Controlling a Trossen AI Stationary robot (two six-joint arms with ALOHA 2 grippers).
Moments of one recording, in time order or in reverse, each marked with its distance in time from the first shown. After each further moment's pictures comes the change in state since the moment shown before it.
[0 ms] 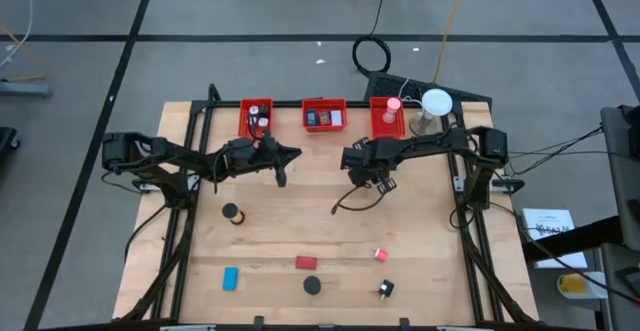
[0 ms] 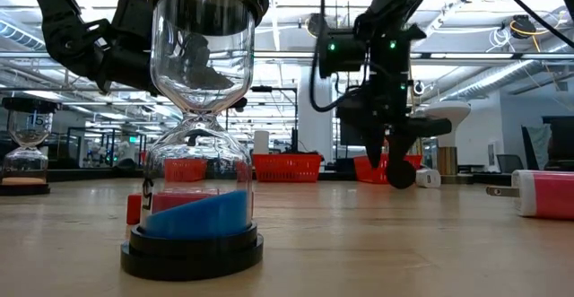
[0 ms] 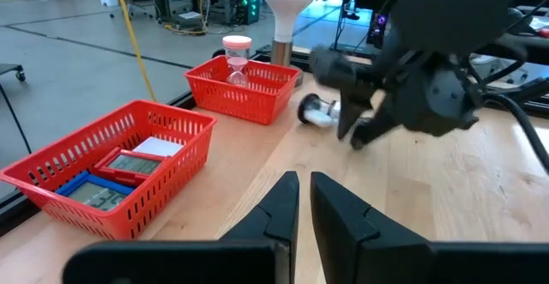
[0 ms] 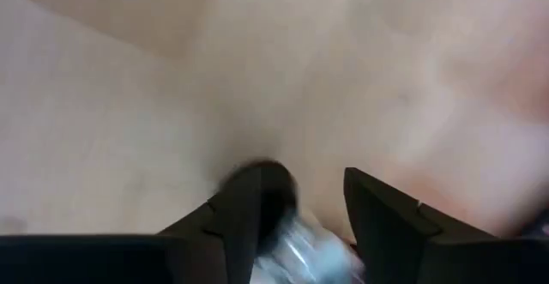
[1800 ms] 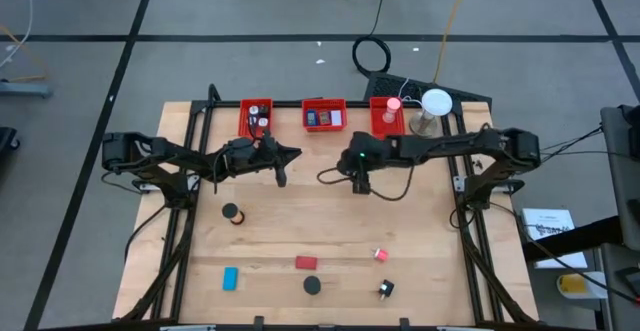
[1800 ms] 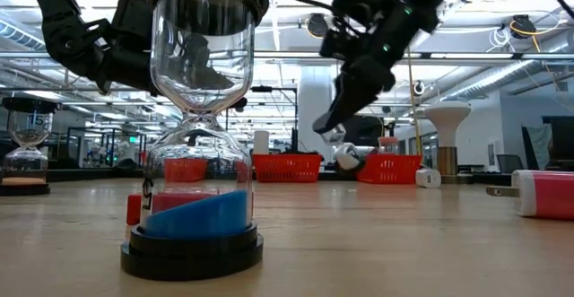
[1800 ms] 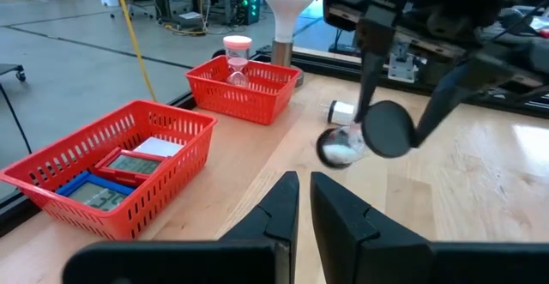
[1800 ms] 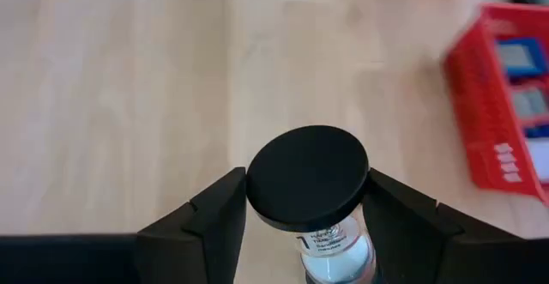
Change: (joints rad) left arm 0.000 0.000 0.000 0.000 0.000 0.000; right arm -0.001 -0.242 -0.153 0.550 -0.259 0.476
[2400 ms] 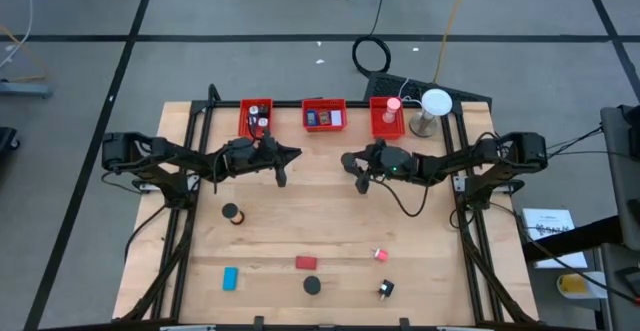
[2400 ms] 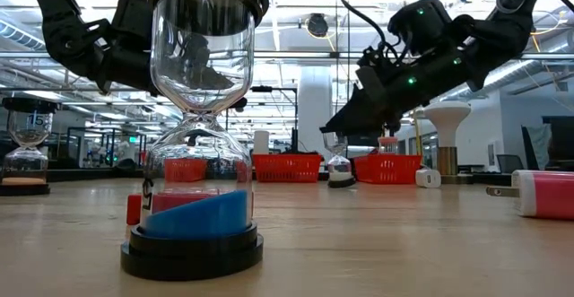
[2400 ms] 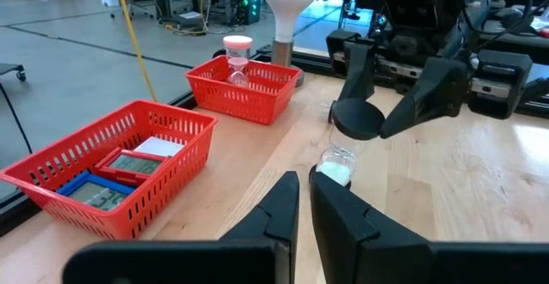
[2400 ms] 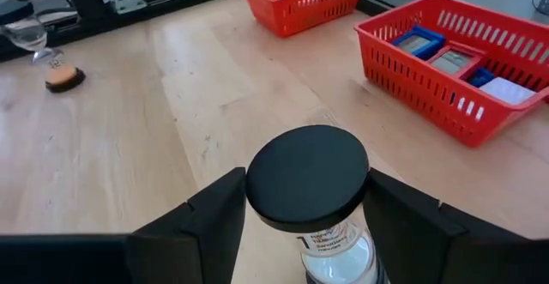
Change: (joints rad) left arm 0.000 0.000 0.000 0.000 0.000 0.000; right arm 0.004 -0.047 -0.528 0.944 0.144 0.463
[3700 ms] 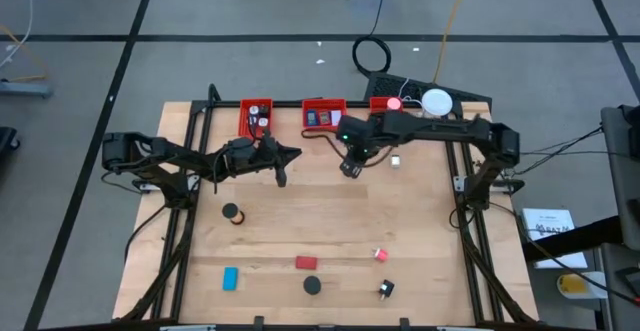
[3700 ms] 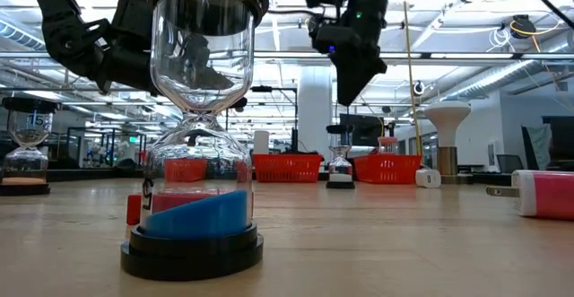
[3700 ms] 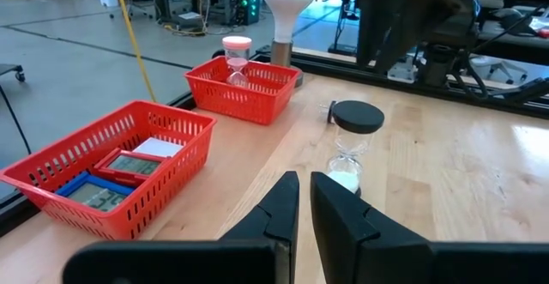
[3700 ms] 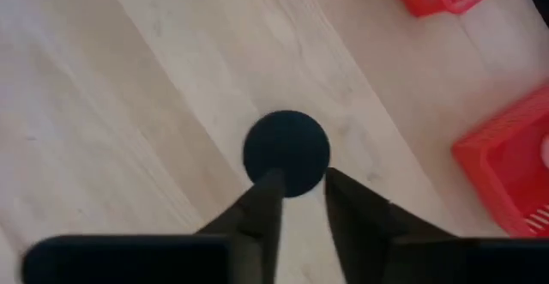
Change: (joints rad) left arm 0.000 0.000 0.000 0.001 0.001 0.000; right arm -0.053 0.196 1.012 -1.642 -0.086 0.105
